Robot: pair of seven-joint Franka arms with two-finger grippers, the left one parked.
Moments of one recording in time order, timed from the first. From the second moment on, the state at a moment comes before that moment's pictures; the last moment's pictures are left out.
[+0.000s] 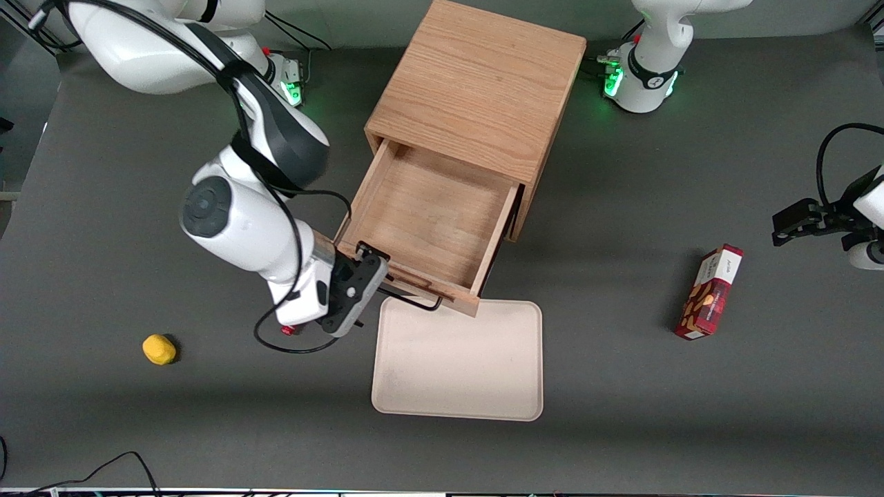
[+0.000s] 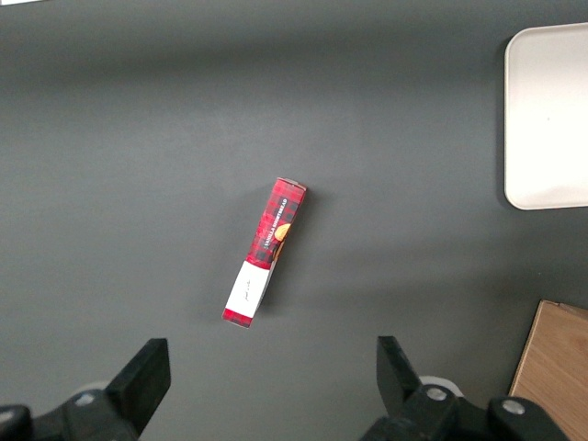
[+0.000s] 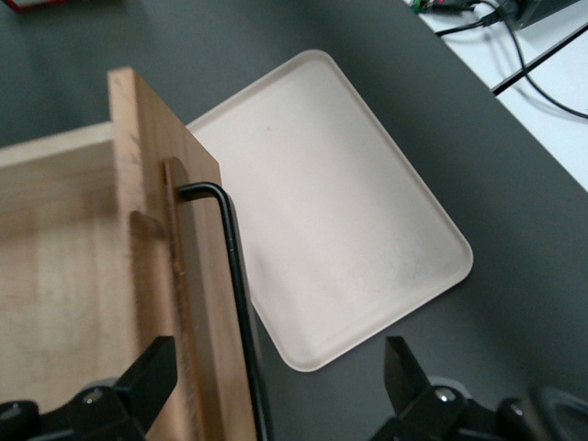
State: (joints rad) arm 0.04 0.57 0.56 -1.30 -0.03 2.04 -0.42
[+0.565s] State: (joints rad) arm -0.18 0.19 0.36 -1.39 0.01 1.66 -0.26
